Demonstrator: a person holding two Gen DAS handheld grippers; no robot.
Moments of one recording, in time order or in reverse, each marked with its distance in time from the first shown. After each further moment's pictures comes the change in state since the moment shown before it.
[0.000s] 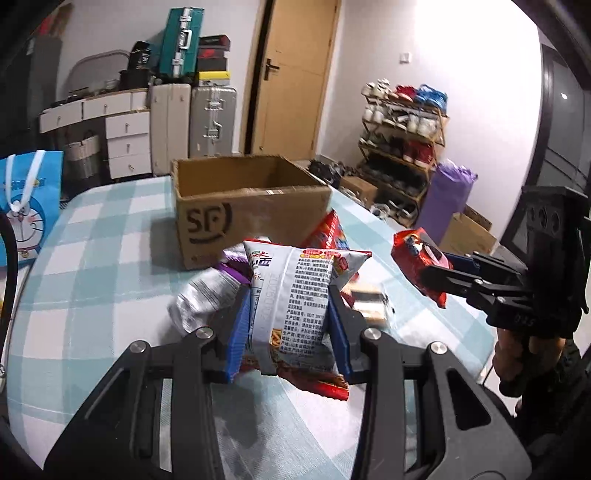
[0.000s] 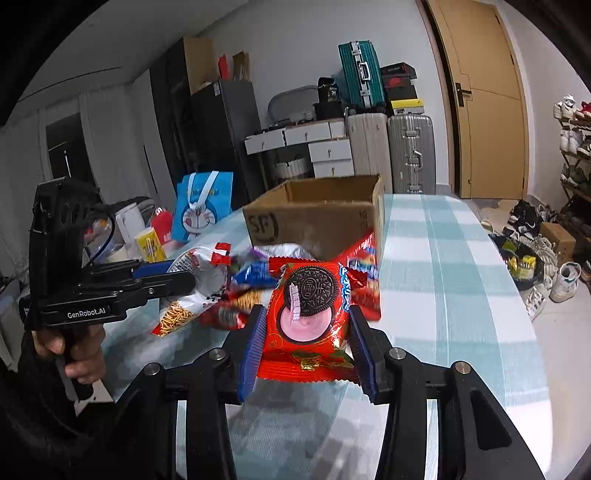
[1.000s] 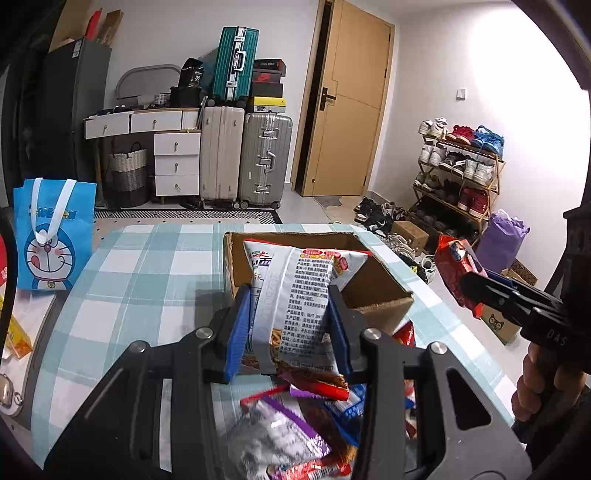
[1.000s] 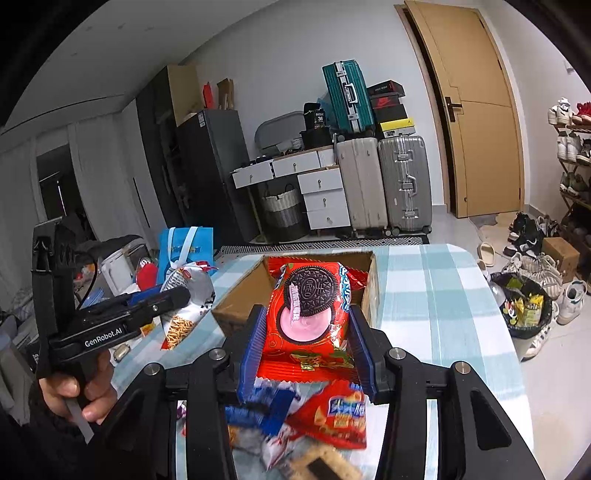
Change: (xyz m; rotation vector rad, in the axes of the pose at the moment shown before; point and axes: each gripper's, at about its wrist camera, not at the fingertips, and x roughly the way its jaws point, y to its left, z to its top) left arm 0.069 0.061 0.134 -0.104 -0.096 0.187; right arm 0.061 -0.034 0.126 0.047 -0.090 -0.013
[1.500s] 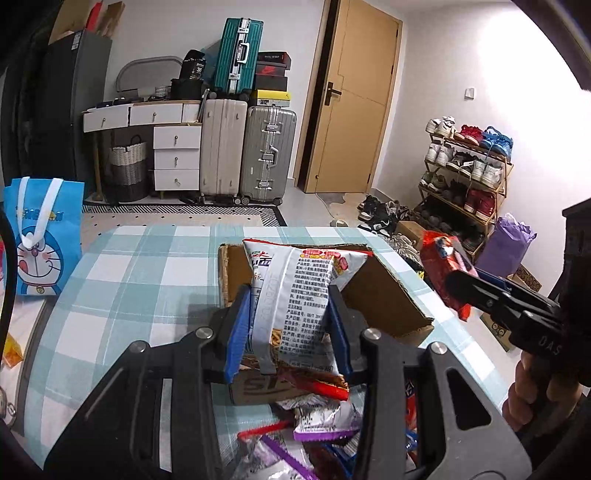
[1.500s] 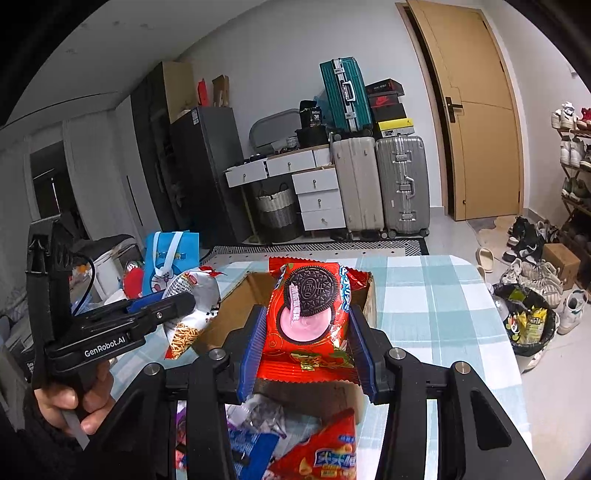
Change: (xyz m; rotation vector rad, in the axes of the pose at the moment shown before) left arm 0.067 0.008 0.026 -0.012 0.030 0.001; right arm 0.057 -0.015 0.028 0.001 0.014 -0.010
